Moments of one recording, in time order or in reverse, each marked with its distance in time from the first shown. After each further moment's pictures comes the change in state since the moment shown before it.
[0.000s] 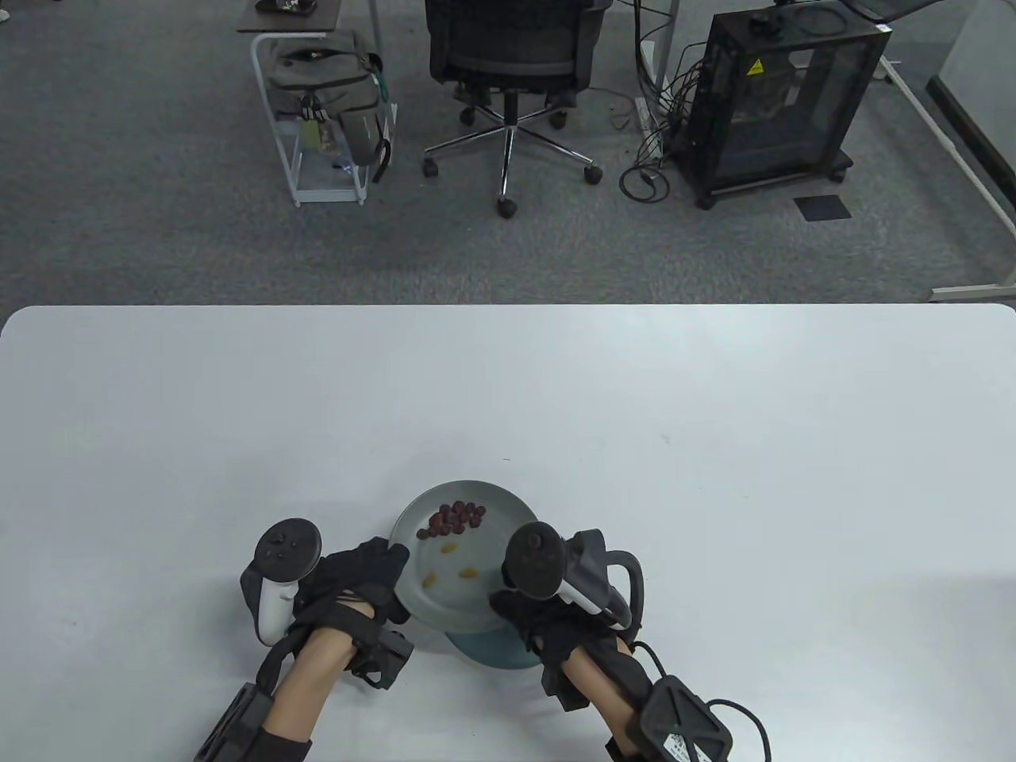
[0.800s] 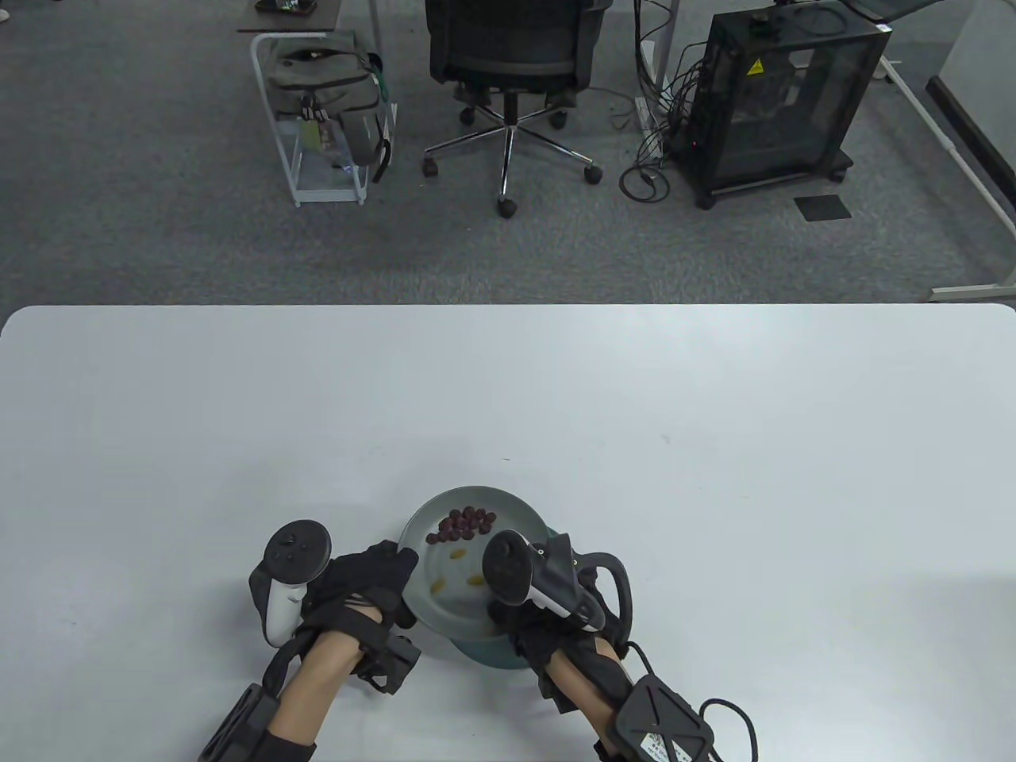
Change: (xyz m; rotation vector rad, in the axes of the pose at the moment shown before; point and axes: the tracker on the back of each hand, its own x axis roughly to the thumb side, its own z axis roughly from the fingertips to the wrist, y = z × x) left_hand 0.003 -0.008 0.002 -0.020 -0.013 -0.004; right_hand 0.013 0.018 -0.006 0.024 0.022 0.162
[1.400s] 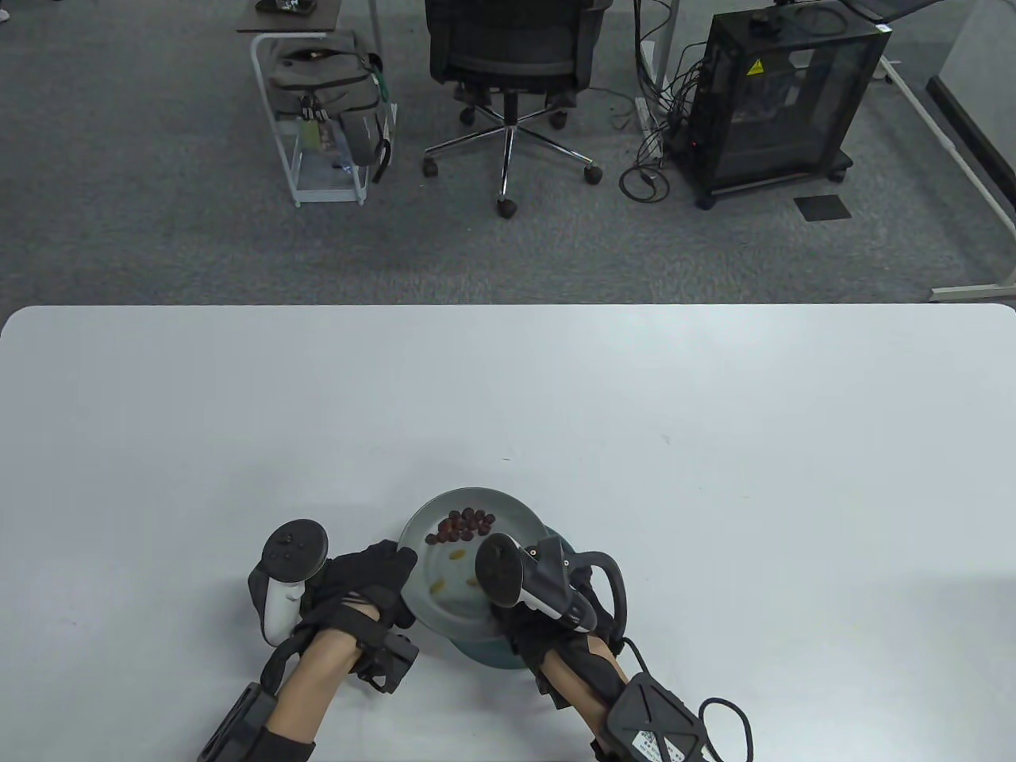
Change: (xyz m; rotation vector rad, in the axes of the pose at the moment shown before) left_hand -0.002 0.001 -0.001 -0.015 0.015 0.032; right_hand 0.004 0.002 -0.003 -0.033 -0.014 0.037
